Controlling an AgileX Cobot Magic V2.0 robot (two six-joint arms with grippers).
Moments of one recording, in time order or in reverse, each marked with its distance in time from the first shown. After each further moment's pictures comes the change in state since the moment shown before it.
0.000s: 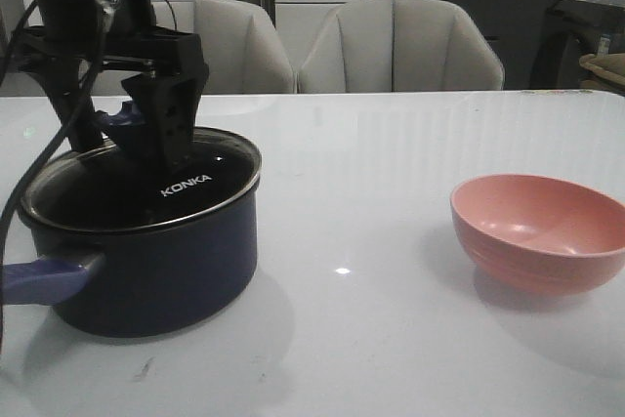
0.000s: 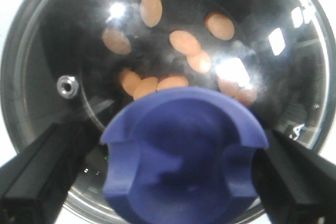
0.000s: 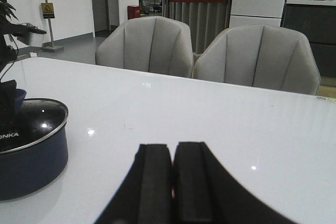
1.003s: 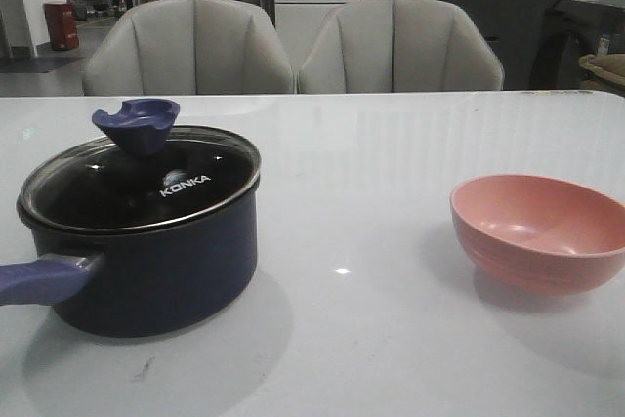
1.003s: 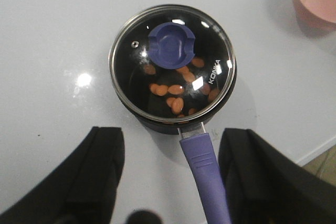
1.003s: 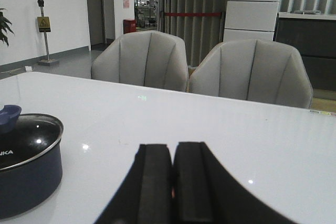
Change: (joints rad) left arm 0.000 -0.985 0.461 0.020 -0.170 0.000; right arm 0.000 0.000 0.000 0.000 -0.056 0.000
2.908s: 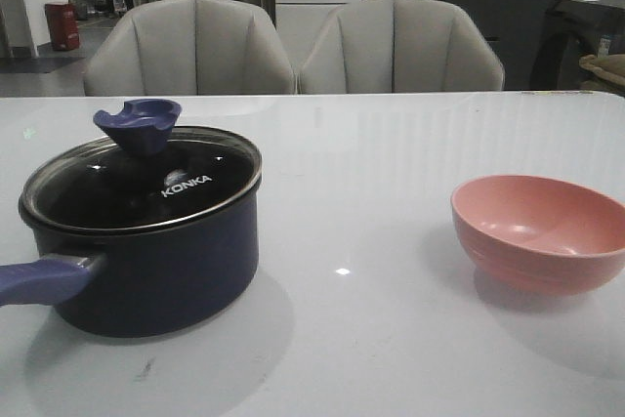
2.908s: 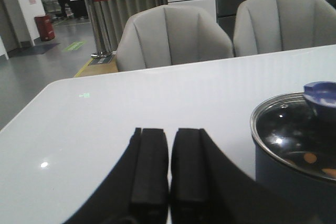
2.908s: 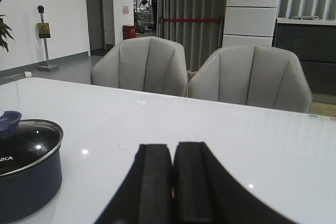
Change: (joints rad) left arm 0.408 -0.859 1.011 0.053 -0.889 0.000; right arm 0.000 0.000 0.000 0.002 -0.016 0.000
